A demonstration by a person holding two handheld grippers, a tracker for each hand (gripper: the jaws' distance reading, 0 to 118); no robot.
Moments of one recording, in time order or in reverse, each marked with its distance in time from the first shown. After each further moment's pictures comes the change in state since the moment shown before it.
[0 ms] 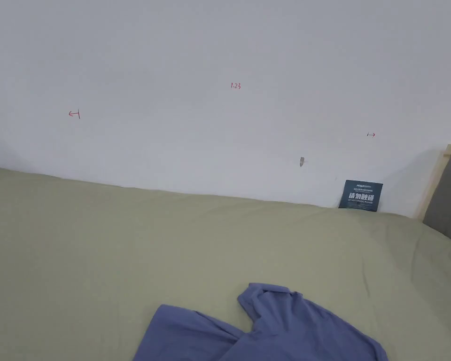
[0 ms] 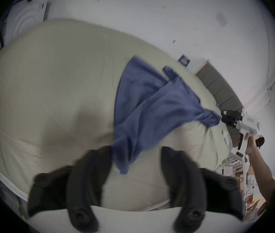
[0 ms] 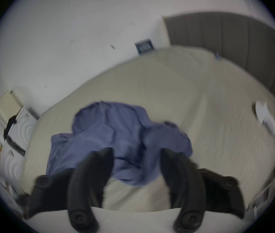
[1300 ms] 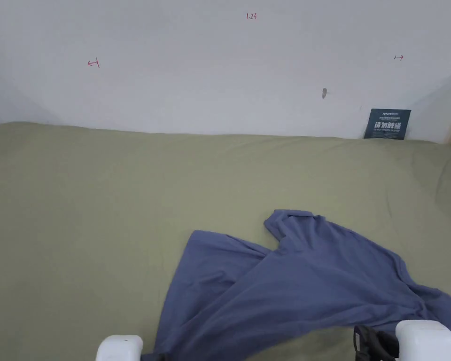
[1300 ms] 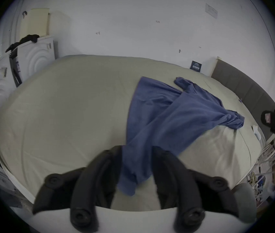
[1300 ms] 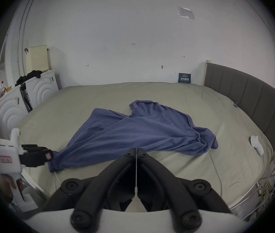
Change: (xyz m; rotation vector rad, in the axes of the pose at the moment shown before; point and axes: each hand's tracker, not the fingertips) left arm 0.035 -0.026 -0.046 0.134 0.277 -0.191; right arm -0.165 -0.124 0.097 0.128 0.057 0.351
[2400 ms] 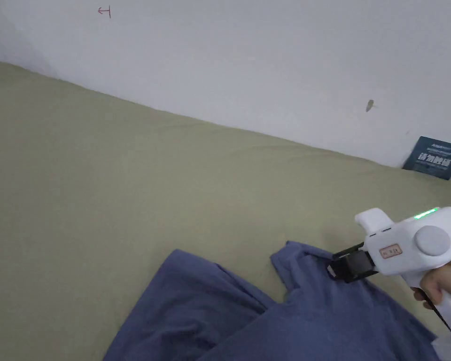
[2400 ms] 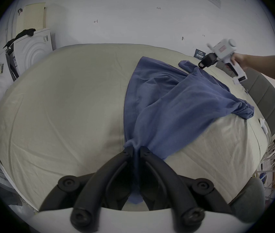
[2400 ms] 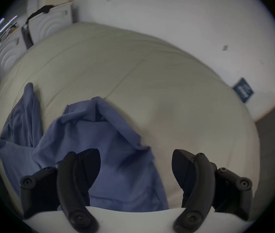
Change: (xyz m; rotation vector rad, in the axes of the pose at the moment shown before) left arm 0.007 -0.024 -0.034 -0.073 0.041 -0.010; right arm 0.111 0.176 -0.462 -0.528 0.326 0.550
